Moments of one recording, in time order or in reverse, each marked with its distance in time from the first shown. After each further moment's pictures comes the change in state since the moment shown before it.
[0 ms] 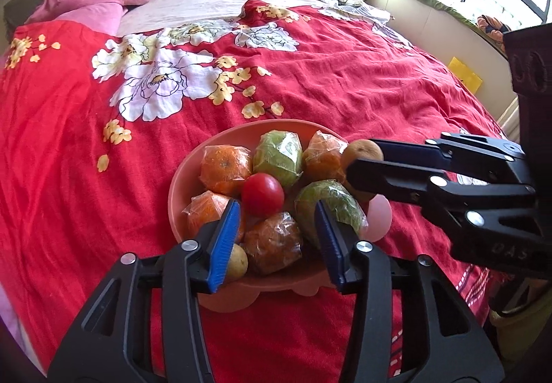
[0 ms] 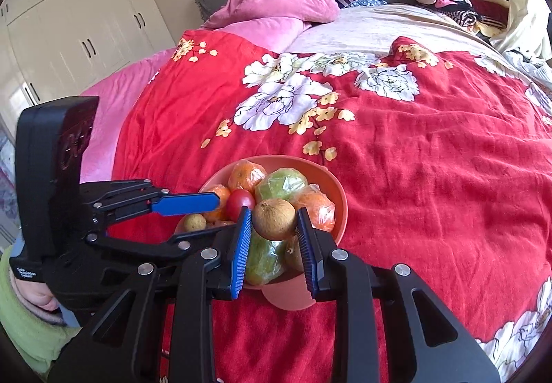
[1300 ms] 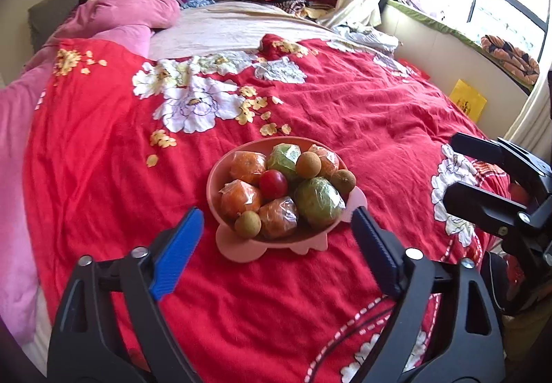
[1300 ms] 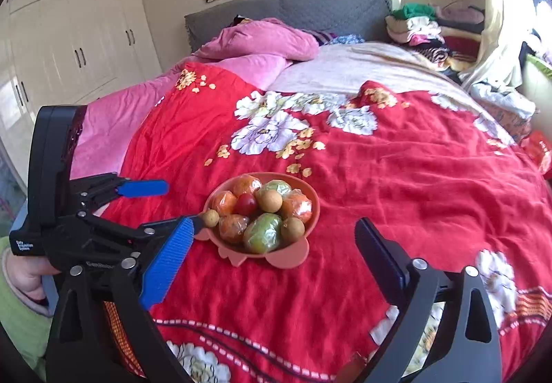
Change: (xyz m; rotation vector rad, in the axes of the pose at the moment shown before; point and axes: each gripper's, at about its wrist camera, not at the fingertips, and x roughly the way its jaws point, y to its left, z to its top) left arm -0.075 -0.009 -0.021 -0.038 -0.118 0.069; right arm -0.100 0.038 -0.029 -0.037 -0.157 -0.151
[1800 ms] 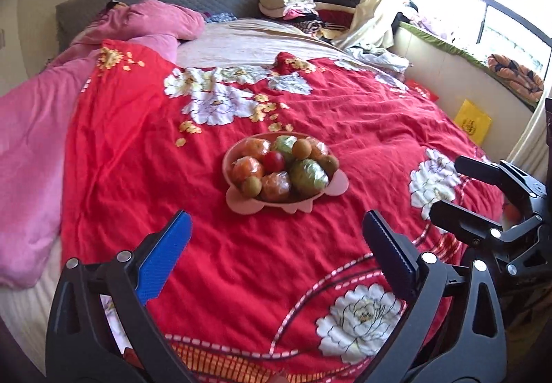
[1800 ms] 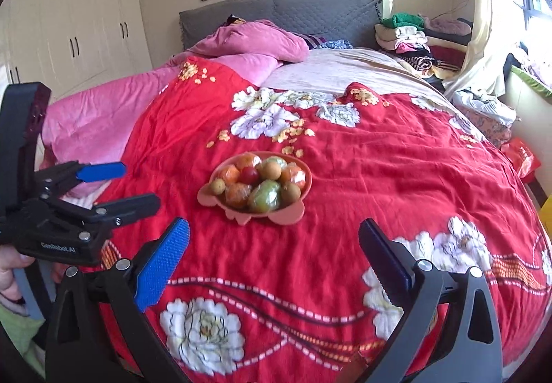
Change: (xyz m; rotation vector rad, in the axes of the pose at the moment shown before) left arm -0.061 -0.019 -0.042 -0.058 -0.080 0.070; right arm -0.042 0.025 -0.040 -0.033 0.009 -0.078
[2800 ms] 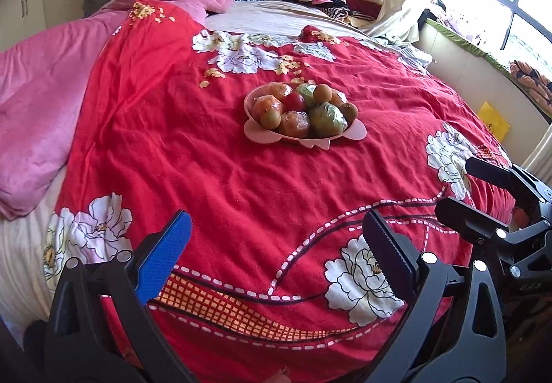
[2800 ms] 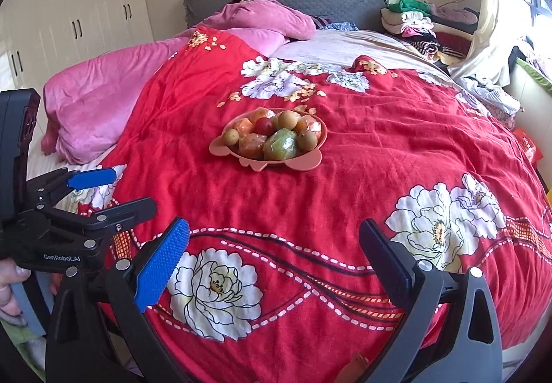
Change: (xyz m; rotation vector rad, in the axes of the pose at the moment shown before) left arm -0.001 0.001 -0.060 -0.099 0.058 0.067; right arm 0.007 0.017 -0.040 -0.018 0.070 0.013
